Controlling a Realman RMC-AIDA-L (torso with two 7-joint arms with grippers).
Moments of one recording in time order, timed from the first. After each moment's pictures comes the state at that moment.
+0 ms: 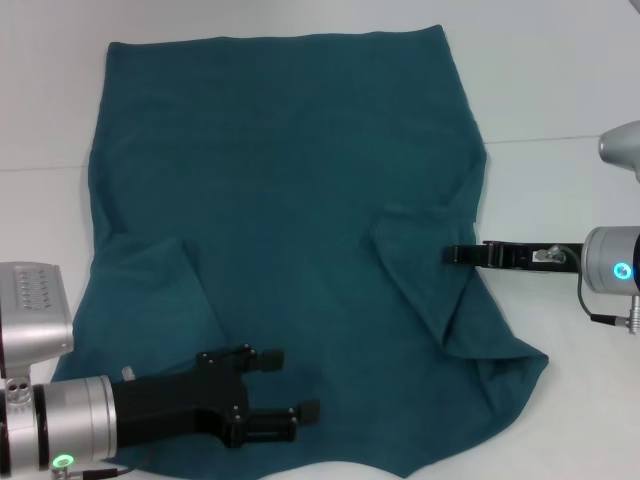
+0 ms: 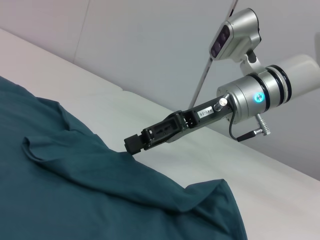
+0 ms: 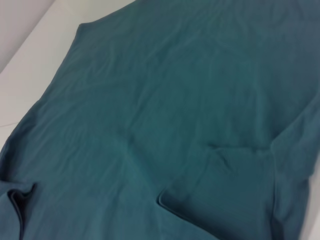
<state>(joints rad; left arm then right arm) -0.53 -2.17 0.73 0.50 2.02 1.46 -1.30 0.65 2.06 -0.76 -0.56 -2.16 -0.97 2.15</state>
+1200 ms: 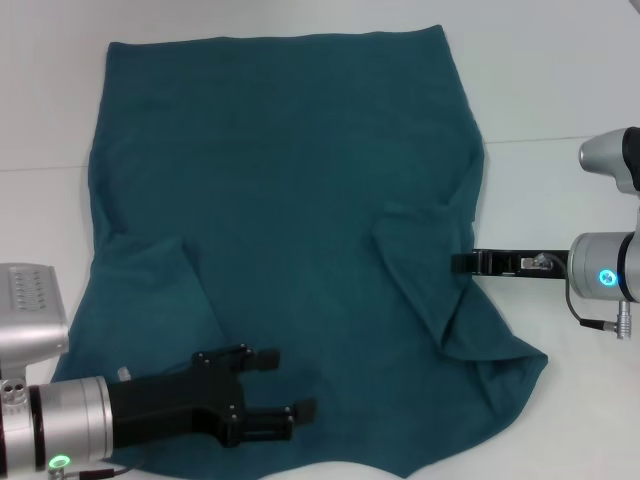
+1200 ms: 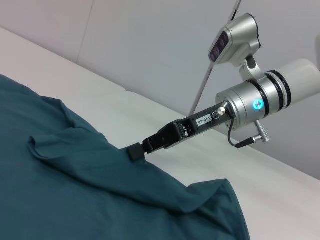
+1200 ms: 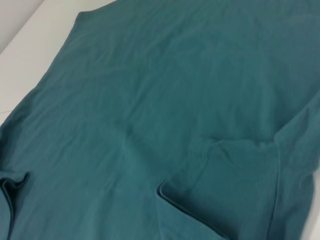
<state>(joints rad) -0.52 -2.16 0.73 0.50 2.02 1.46 -1.30 0.66 2.07 -0.78 -0.53 -2.16 -0.92 2.11</state>
